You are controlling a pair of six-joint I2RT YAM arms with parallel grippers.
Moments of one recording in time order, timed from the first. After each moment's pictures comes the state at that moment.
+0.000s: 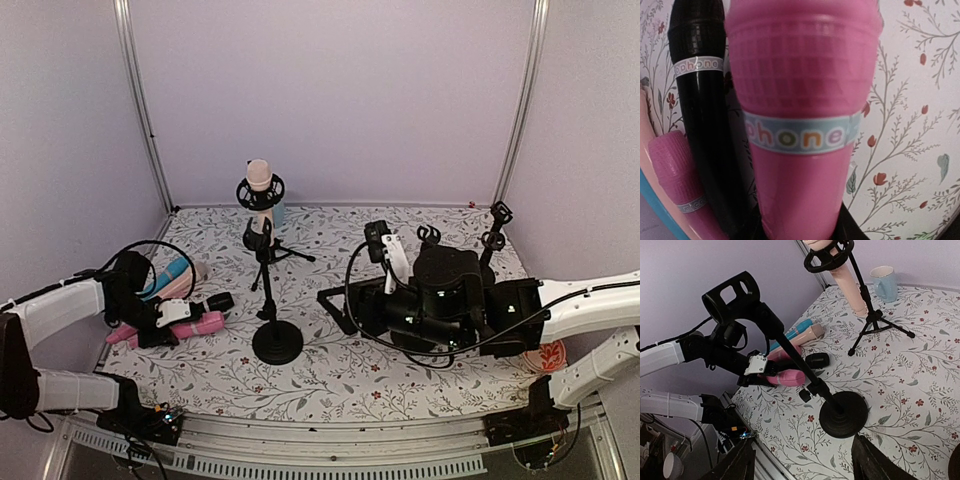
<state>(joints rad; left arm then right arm) -0.07 1.09 0.56 -0.75 0.18 1.13 1.35 1.31 0.98 0.03 0.41 0.65</state>
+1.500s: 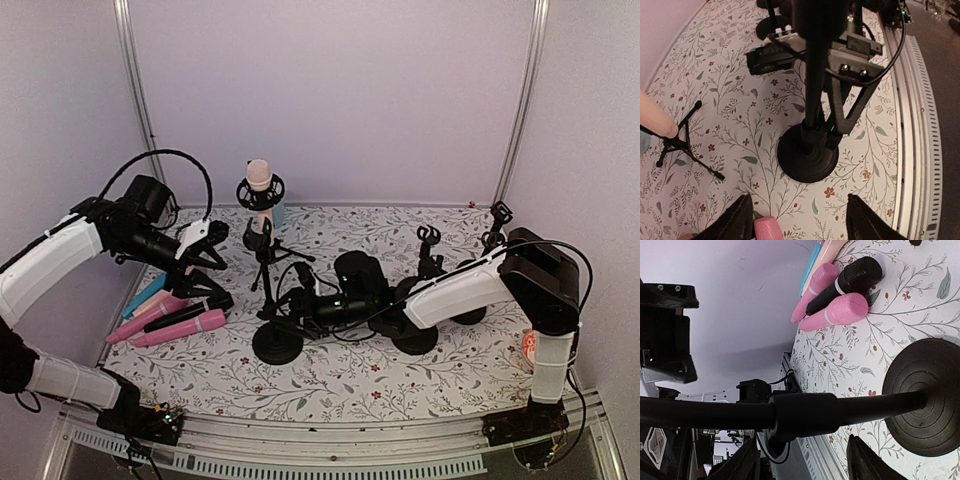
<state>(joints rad) -0.33 1.23 1.11 -0.95 0.69 0.90 1.05 1.99 1.12 0.57 -0.49 1.17</state>
